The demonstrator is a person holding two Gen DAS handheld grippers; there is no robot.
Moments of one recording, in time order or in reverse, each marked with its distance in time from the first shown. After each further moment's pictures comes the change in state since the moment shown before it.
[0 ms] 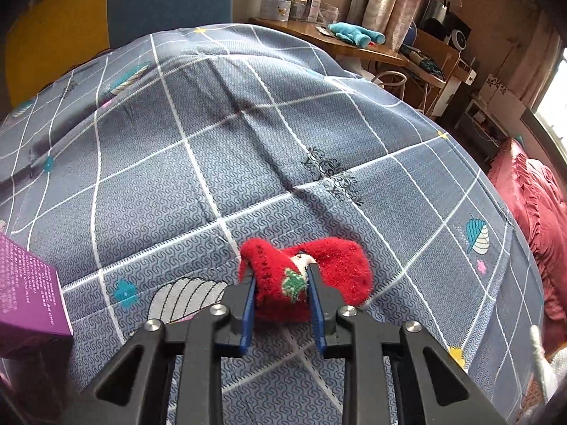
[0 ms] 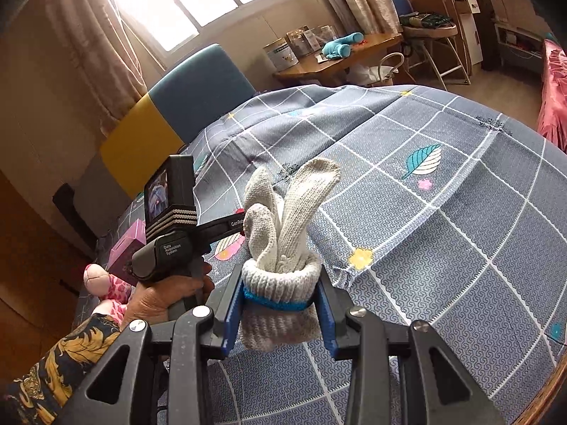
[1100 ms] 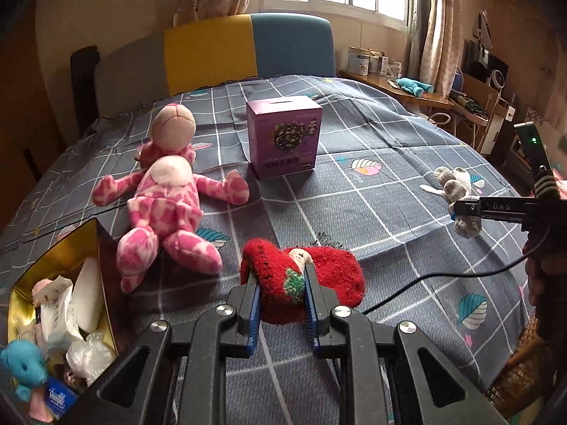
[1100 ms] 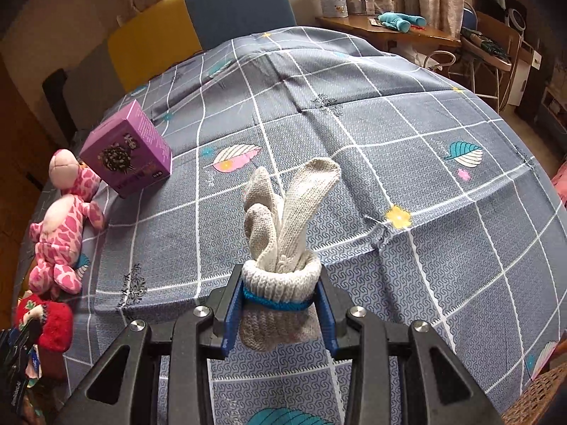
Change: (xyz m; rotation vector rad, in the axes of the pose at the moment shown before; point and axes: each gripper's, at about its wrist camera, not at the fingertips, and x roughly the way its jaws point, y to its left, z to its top) left arm -0.271 0.095 -0.255 -0.115 -0.223 0.294; right arm 0.052 0.056 -0.042 -0.335 0.262 -0.155
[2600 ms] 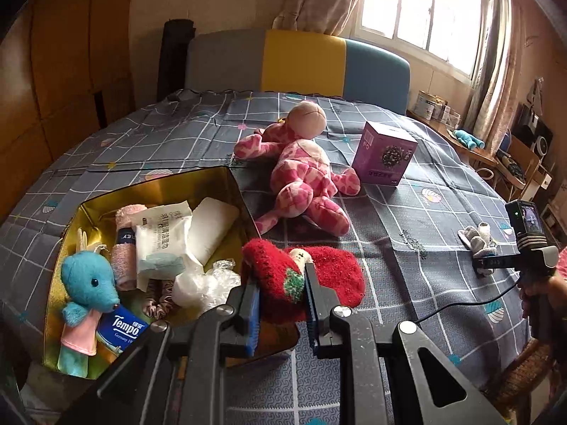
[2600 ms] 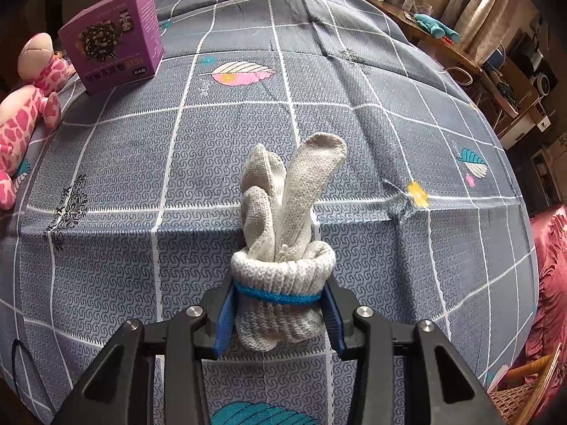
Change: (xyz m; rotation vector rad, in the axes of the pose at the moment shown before) left arm -0.083 0.120 -0.076 -0.254 -0.072 0.123; right arm 0.041 0.038 -0.025 -0.246 0.183 -0.229
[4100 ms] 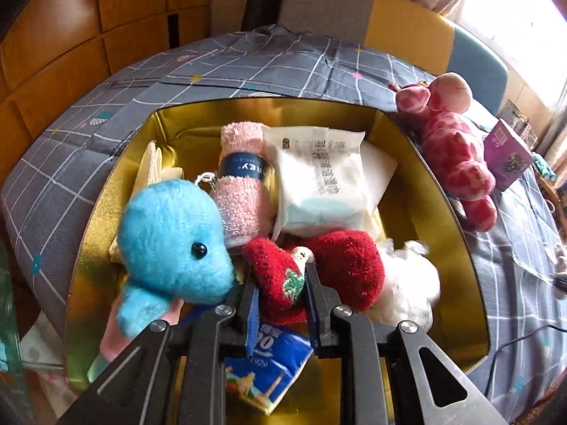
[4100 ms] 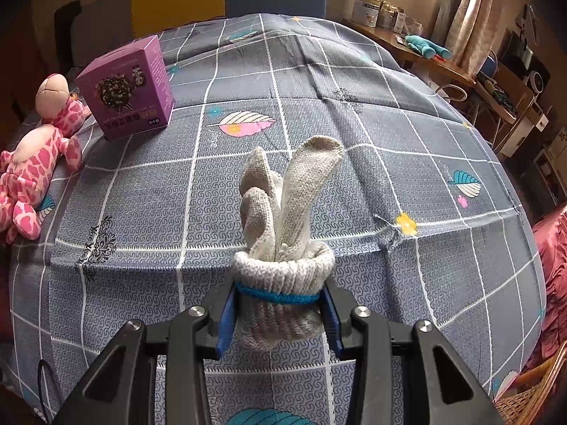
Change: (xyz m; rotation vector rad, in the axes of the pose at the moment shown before) left arm 0.065 0.133 -0.024 -0.242 0.193 0.196; right arm -0.033 -0.006 0.007 0.041 -0.140 0.057
